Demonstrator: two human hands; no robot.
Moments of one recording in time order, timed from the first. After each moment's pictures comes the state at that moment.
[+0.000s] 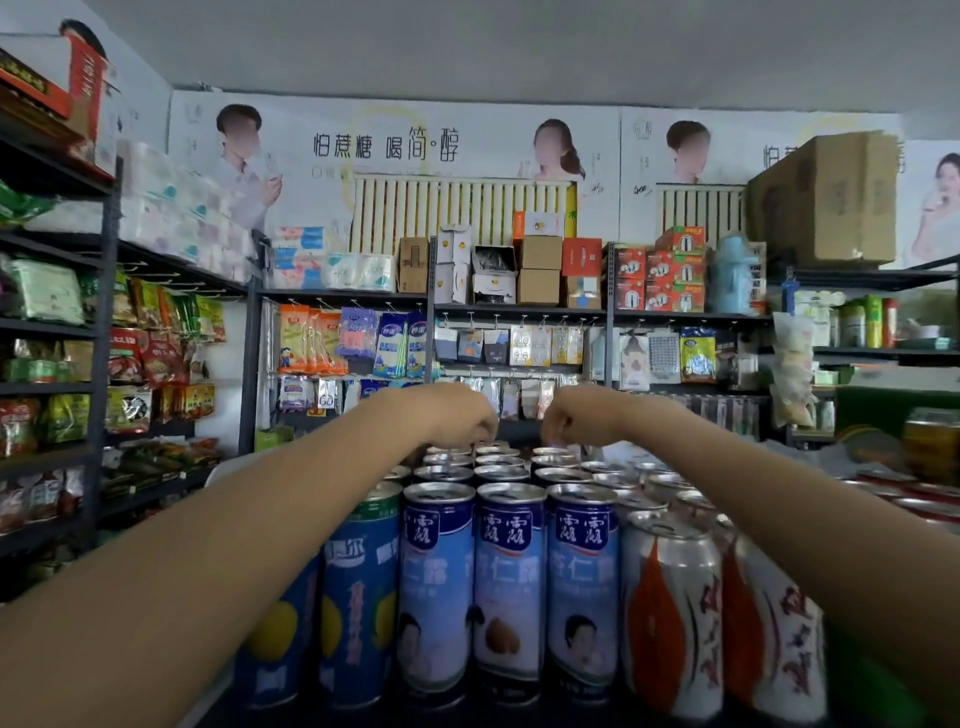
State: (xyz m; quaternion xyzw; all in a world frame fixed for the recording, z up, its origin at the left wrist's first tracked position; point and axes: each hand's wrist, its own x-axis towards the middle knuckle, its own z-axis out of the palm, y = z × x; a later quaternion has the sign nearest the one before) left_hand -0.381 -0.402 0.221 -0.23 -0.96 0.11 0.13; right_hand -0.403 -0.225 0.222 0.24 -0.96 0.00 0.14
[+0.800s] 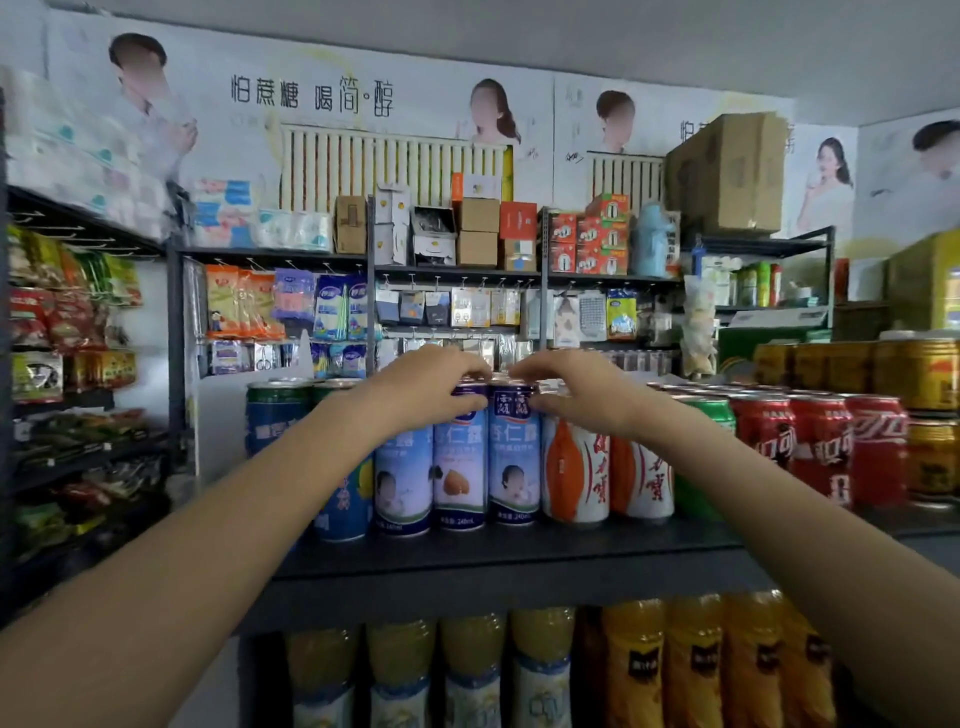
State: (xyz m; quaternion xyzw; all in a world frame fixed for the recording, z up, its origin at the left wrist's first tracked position) left_hand -0.282 -0.392 0.159 -0.32 -0.90 -0.04 0.28; right_hand -0.249 -0.208 0.155 0.23 -0.93 0.11 0.27
